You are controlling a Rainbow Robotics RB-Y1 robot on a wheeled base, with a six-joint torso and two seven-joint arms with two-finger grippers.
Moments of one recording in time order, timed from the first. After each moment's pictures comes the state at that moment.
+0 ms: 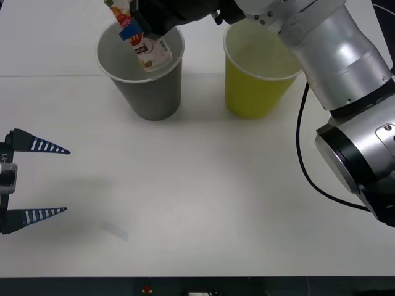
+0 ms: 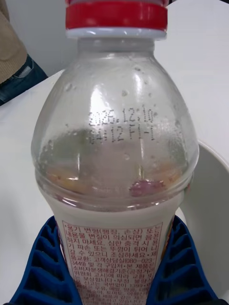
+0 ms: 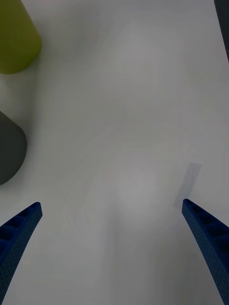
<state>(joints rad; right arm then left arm) -1.31 -0.22 0.31 -1.16 2.19 -1.20 -1.27 0.26 1.13 0.26 -2.01 -1.31 -1.13 -0.09</state>
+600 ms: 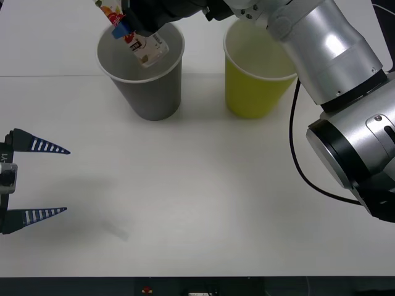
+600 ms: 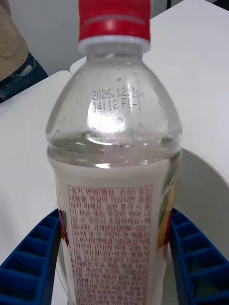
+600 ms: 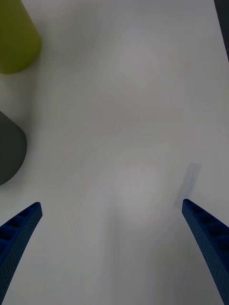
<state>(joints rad) -1.35 -0.19 0.32 -1.09 2.21 -1.17 -1.23 0.26 1.13 0.26 -2.01 -1.31 -1.13 -0.09</state>
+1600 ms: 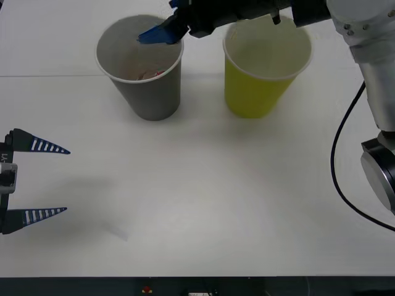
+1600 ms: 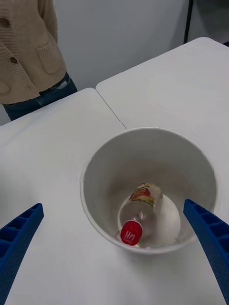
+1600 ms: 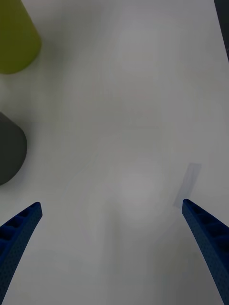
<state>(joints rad) -1.07 -0.41 0.20 -1.60 1.99 -1.31 -1.20 0.26 1.13 0.26 -2.01 -1.31 -1.13 -0.09</state>
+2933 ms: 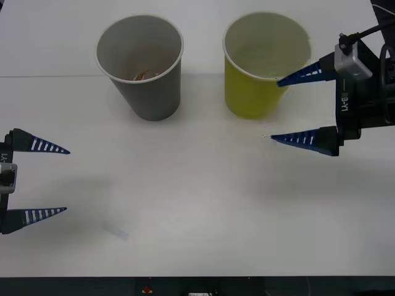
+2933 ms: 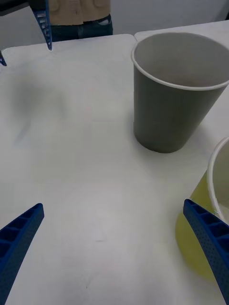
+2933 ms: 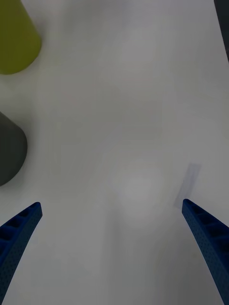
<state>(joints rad) -0.38 -0.70 -0.22 -1.98 1.57 -1.53 -0.60 0.26 1.13 0.26 -2.01 -1.31 -1.13 -0.09</state>
